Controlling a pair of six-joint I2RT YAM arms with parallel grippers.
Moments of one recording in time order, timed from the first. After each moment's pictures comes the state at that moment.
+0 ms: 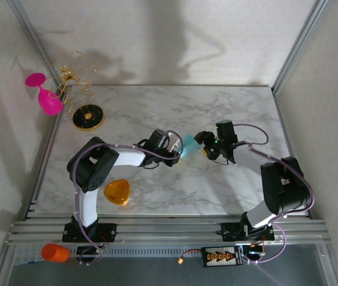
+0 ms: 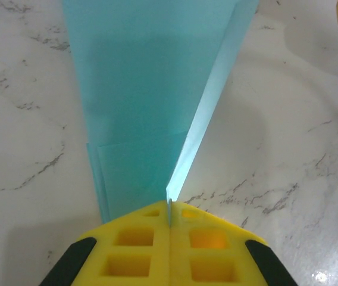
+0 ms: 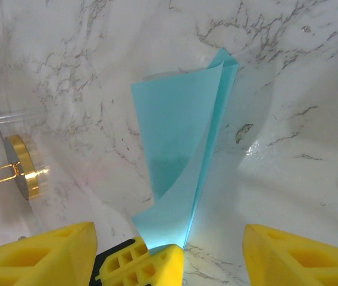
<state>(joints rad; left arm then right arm) -0.65 1.96 1.02 0.13 0.35 -0.25 0.34 1.55 0.80 -0.07 -0.34 1.12</state>
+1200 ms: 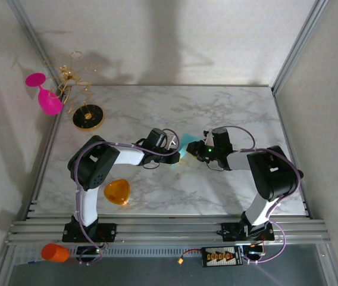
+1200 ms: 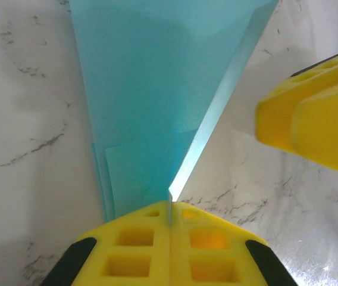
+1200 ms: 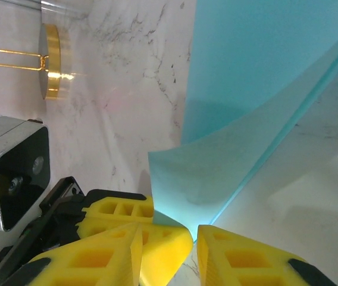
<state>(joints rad) -0.62 1.99 1.02 0.17 0.46 -0.49 0.38 1.72 0.67 0.37 -0.61 0.85</state>
